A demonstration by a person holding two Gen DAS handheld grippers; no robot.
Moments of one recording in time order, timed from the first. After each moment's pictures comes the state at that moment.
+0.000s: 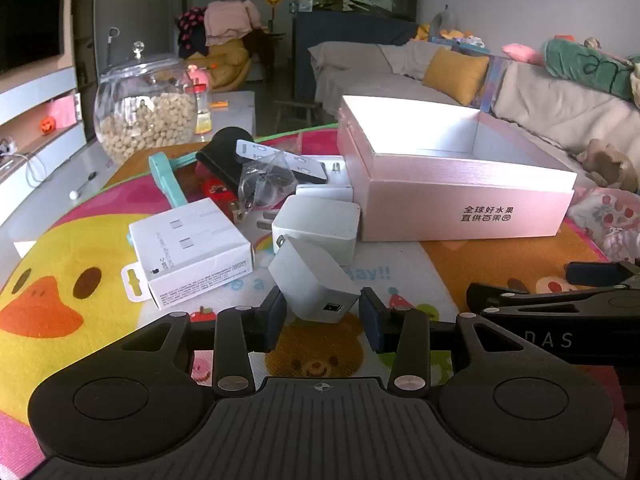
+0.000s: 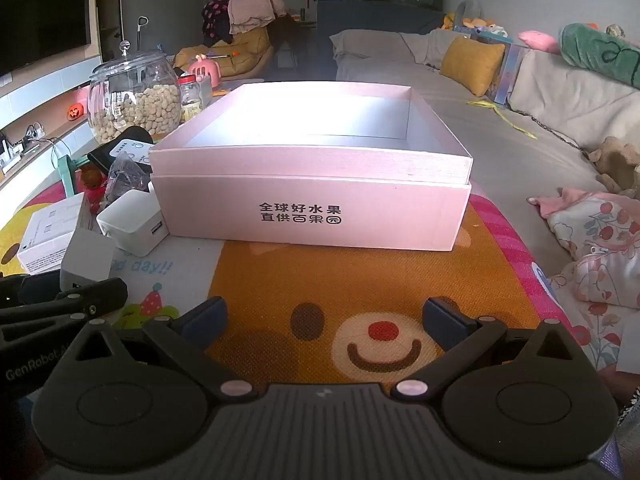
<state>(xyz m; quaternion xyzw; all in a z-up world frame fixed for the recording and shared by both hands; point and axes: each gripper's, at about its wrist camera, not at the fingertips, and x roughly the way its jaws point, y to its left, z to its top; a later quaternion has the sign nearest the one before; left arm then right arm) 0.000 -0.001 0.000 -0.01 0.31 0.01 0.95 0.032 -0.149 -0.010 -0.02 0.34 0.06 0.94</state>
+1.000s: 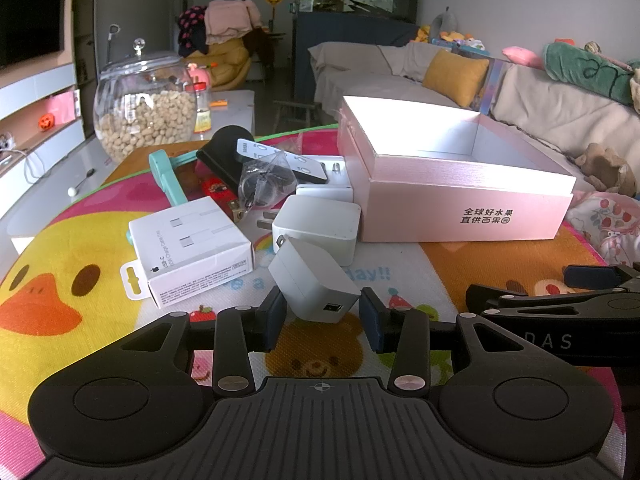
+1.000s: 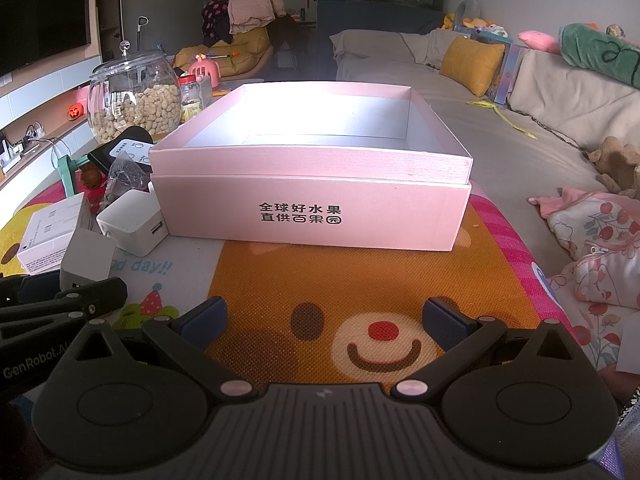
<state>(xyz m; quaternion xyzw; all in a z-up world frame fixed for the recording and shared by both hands) -0.002 0.002 0.001 -0.02 0.31 0.01 0.95 0.032 -0.149 -0.010 -0.02 0.34 0.06 0.94</state>
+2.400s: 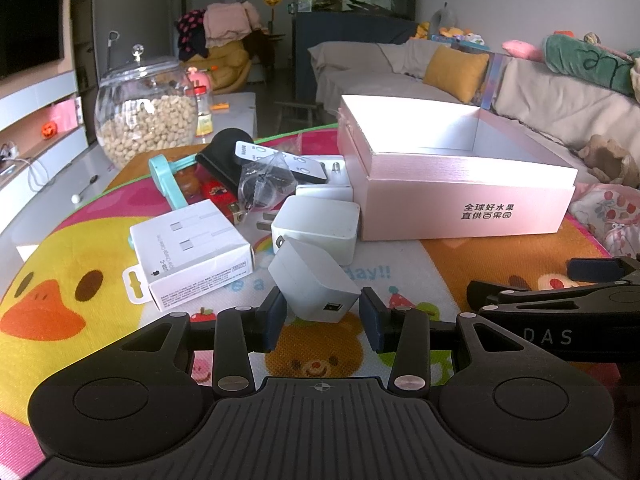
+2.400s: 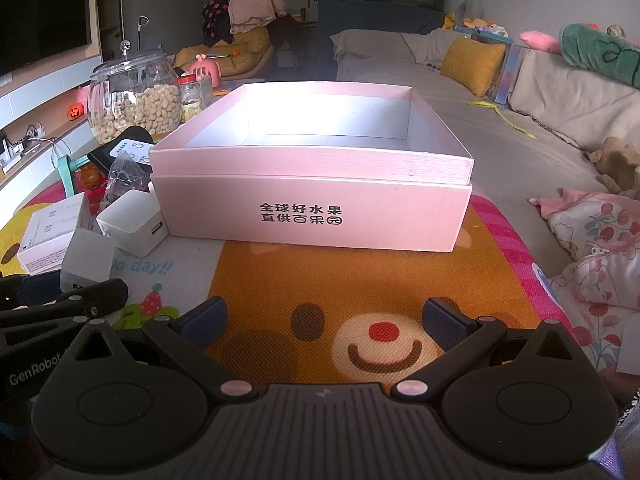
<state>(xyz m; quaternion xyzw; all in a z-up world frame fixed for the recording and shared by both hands) 0.000 -0.003 0.000 -0.01 0.31 0.01 0.95 0.031 -0.148 -0.009 -0.03 0.34 0.06 0.94</state>
